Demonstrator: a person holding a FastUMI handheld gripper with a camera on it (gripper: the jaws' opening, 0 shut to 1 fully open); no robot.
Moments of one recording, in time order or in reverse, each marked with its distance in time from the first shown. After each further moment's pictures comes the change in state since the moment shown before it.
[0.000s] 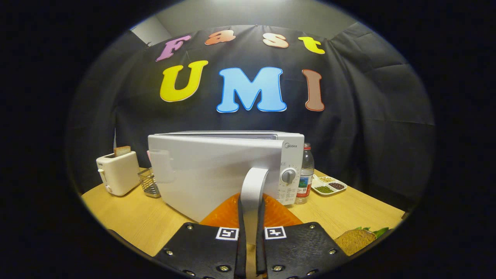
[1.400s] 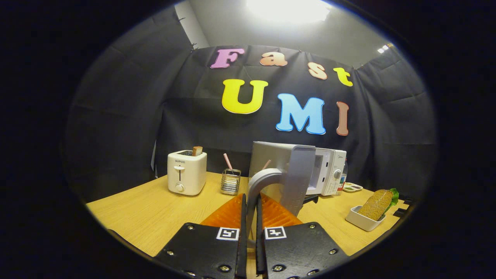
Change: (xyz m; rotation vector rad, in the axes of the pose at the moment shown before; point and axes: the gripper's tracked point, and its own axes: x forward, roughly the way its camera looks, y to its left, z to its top) arm -0.153 0.269 -0.024 -0.148 -0.122 0.086
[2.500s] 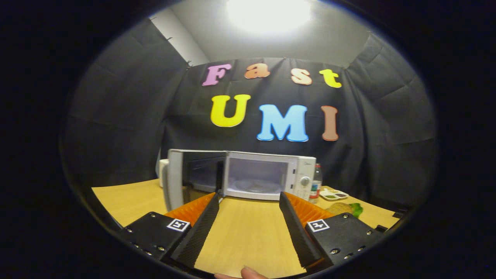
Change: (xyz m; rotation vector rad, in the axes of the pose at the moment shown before) arm -0.067 -0.242 -0.009 0.067 -0.079 0.011
